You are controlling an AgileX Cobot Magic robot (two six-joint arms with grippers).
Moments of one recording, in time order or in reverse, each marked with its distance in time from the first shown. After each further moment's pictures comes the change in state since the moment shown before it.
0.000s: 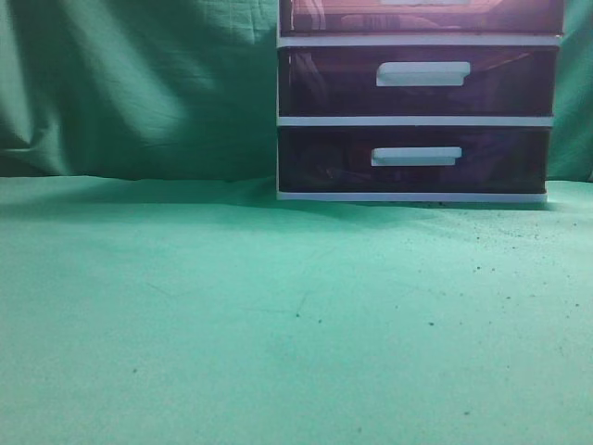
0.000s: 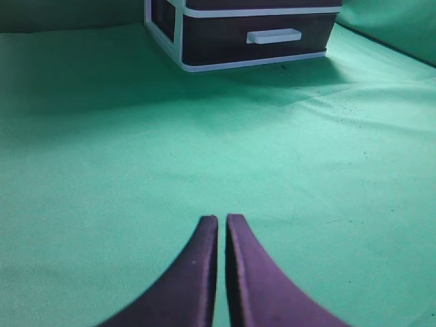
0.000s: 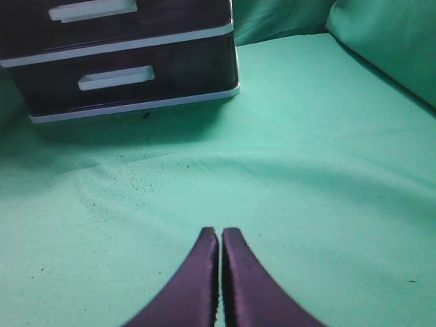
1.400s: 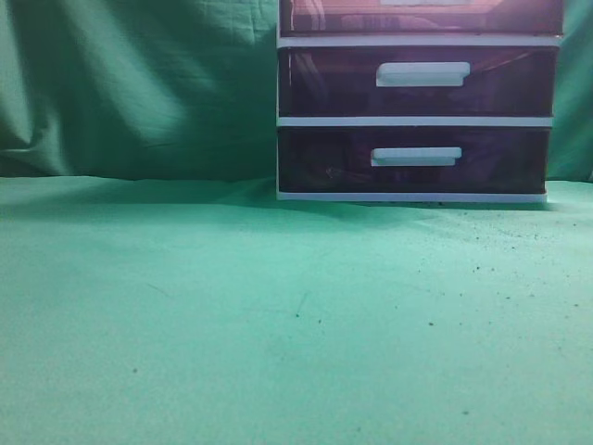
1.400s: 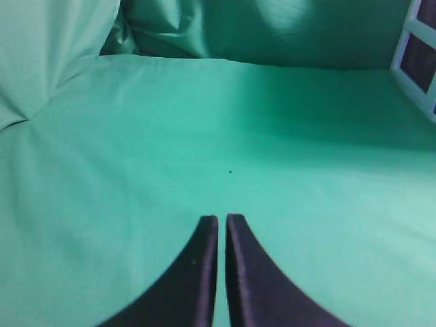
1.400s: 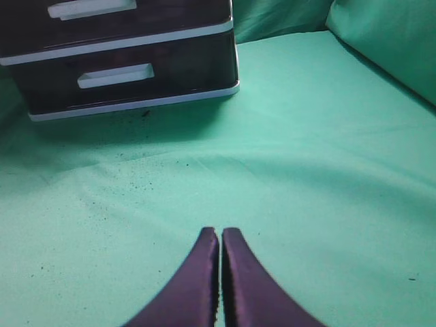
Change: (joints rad) left arm 0.620 -0.010 0.158 0.080 -0.230 0.006; right arm 0.000 0.000 0.000 0.000 0.002 0.002
